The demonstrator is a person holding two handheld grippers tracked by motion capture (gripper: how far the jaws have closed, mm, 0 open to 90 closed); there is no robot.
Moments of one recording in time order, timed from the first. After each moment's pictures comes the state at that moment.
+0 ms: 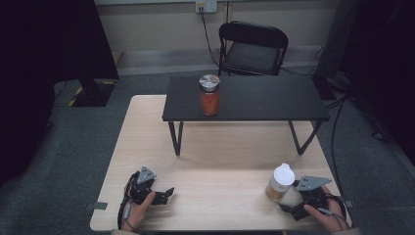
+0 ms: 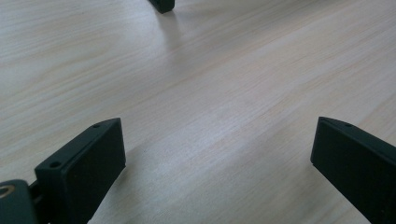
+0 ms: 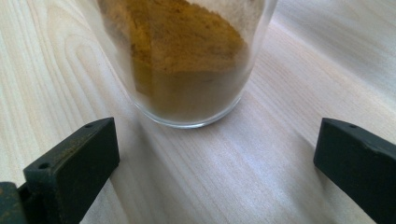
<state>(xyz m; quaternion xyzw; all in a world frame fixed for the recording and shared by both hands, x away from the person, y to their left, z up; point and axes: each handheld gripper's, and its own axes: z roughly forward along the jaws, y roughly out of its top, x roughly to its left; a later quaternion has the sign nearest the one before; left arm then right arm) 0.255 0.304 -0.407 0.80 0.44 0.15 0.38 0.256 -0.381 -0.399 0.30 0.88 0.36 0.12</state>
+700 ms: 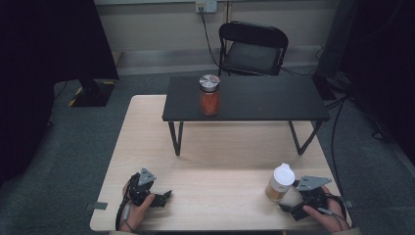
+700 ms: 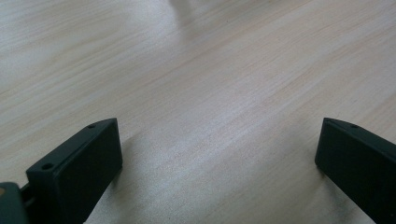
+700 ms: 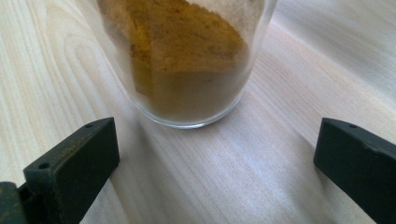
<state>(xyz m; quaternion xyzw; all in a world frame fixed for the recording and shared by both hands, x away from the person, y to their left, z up) 0.255 0.300 -0.407 0.82 0.43 0.16 0.35 0.256 -0.380 -0.399 0.30 0.88 0.36 0.12</state>
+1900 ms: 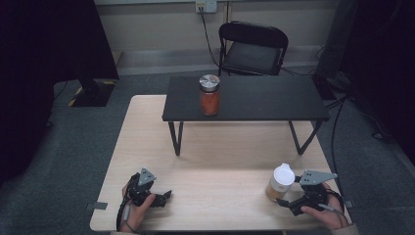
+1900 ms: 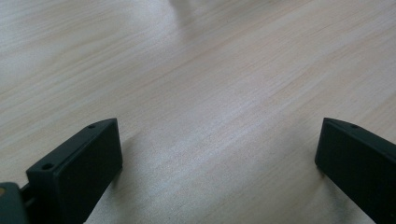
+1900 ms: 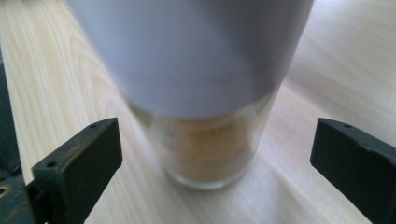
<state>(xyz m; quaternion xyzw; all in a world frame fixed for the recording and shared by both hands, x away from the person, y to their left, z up) 0.255 0.300 -0.407 0.82 0.43 0.16 0.35 0.259 -0.389 -0.392 0.31 0.84 0.44 0.10</state>
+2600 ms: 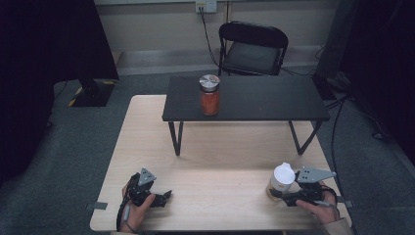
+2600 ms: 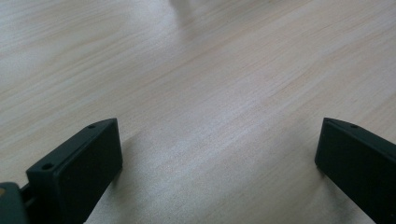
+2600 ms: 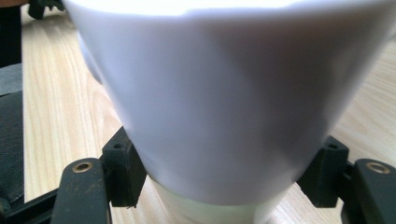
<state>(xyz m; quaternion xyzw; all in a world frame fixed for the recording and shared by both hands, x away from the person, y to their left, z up) 0.255 0.300 -0.407 0.82 0.43 0.16 0.35 0.263 -0.388 -0.403 0.27 0.82 0.49 0.11</state>
